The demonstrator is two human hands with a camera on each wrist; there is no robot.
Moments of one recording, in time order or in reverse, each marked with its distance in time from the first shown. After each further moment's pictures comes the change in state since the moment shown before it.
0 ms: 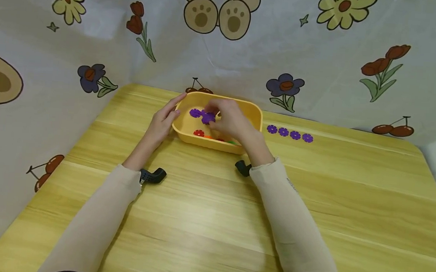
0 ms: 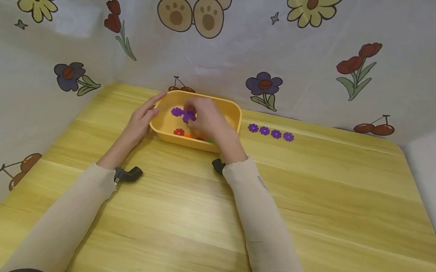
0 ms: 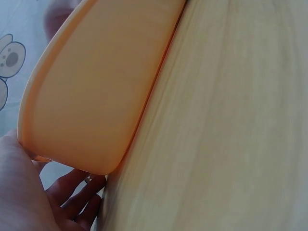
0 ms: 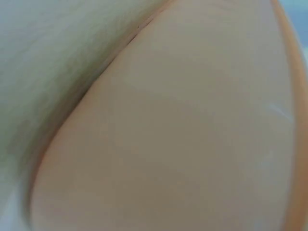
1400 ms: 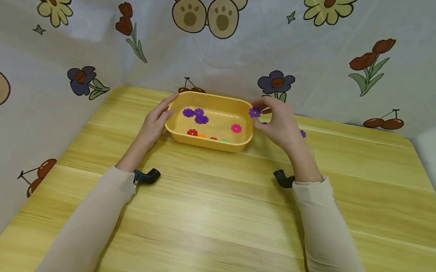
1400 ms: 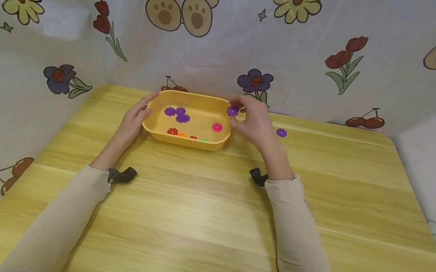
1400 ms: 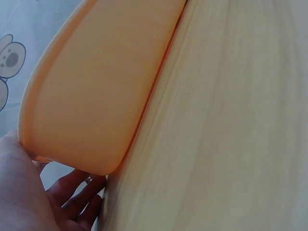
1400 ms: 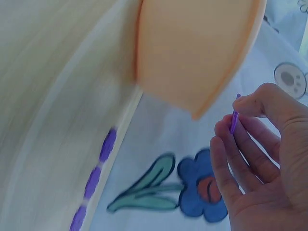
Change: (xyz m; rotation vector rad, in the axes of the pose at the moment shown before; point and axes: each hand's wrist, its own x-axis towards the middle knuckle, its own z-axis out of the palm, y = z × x) left_hand -0.001 0.004 0.002 0.024 0.006 -0.018; right_hand -0.098 0.064 -0.065 -0.004 0.359 -0.036
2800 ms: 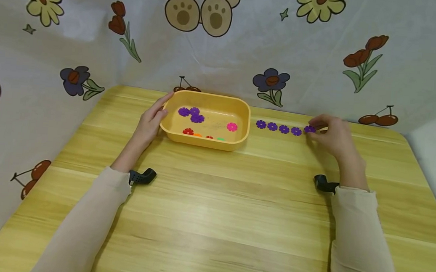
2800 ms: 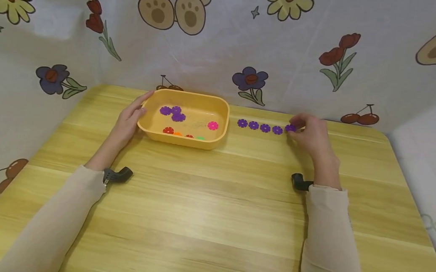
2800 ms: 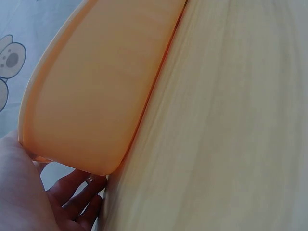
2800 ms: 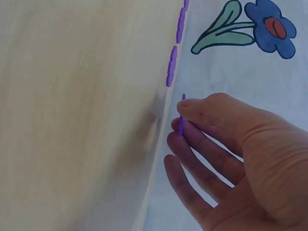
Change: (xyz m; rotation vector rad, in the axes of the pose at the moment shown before) left_hand -0.001 0.001 0.002 0.011 -0.013 -0.014; right_hand -0.080 0.107 -0.089 -0.128 -0.107 0.473
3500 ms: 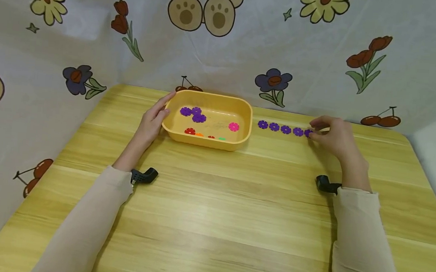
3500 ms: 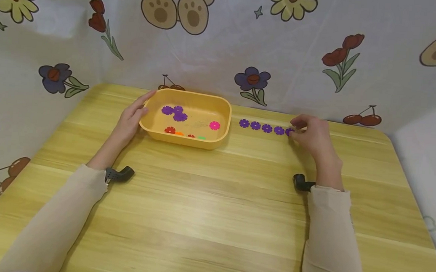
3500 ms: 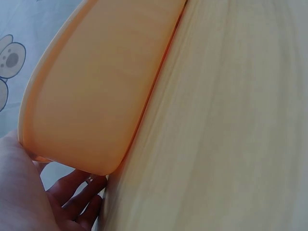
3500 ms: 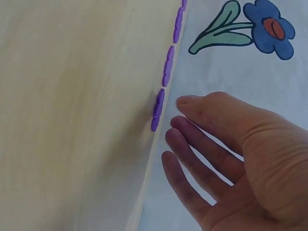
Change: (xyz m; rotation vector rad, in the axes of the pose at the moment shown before) left_hand 0.003 -0.002 0.000 -0.015 0.005 -0.009; right_hand 0.000 -0.002 -0.001 0.009 -0.024 0.008
